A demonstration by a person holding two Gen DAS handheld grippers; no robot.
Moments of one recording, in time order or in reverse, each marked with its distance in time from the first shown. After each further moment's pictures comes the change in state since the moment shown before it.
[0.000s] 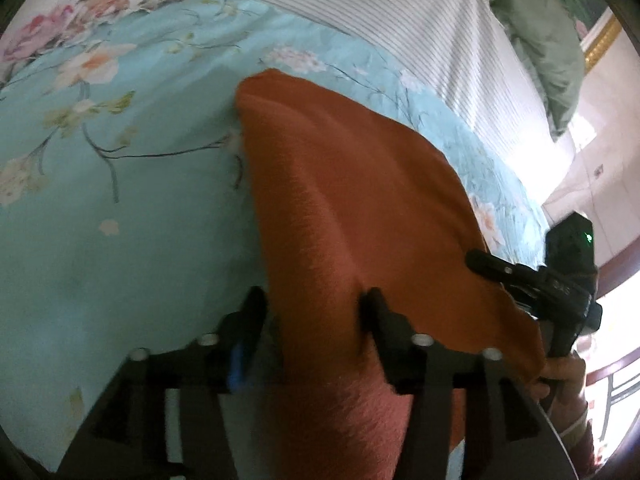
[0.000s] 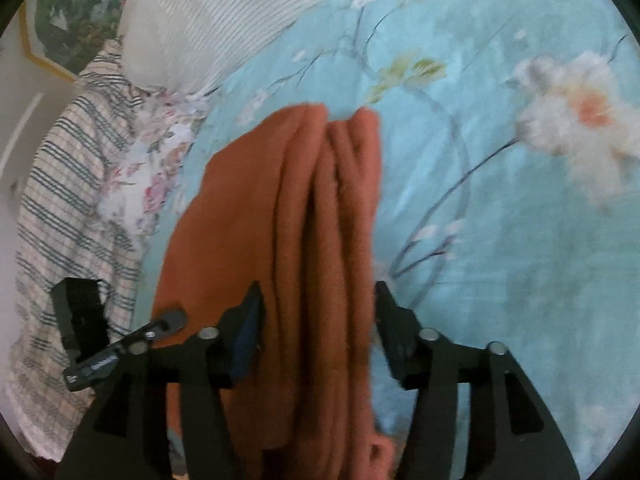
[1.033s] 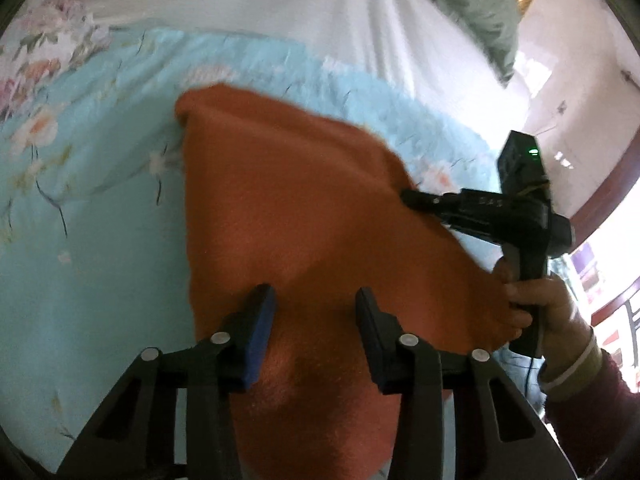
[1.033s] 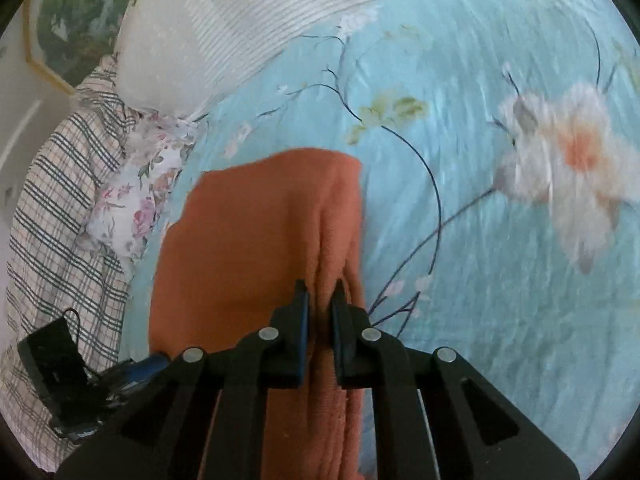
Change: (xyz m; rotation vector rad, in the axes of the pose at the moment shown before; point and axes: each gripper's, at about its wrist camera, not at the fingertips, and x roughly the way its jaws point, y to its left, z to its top) left arm 0.000 -0.055 -0.028 0.233 0.010 -0.059; right arm 0.011 -0.017 0.013 0.016 -0.052 0.042
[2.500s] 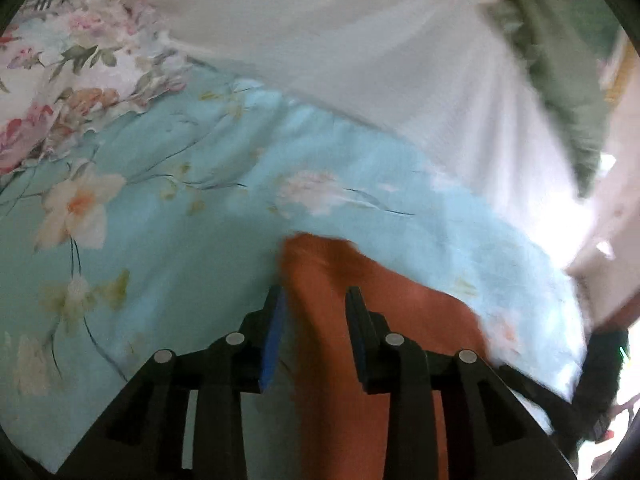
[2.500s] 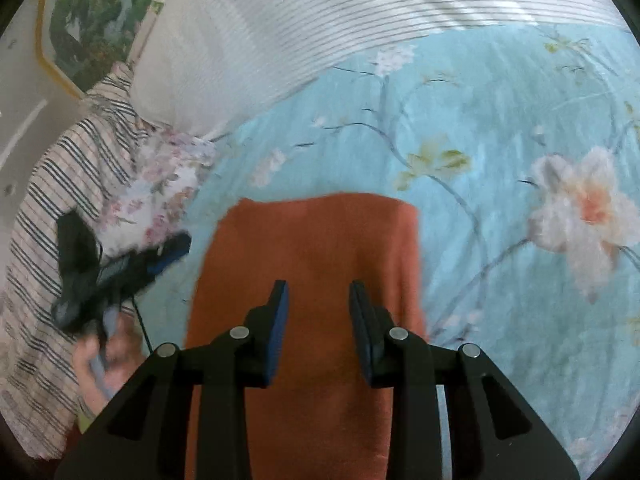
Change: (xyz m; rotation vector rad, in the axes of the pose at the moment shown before) left arm -0.002 0.083 0.123 -0.201 -0.173 0.104; right arm -0.003 0.057 0.027 -0.046 -0.053 0.011
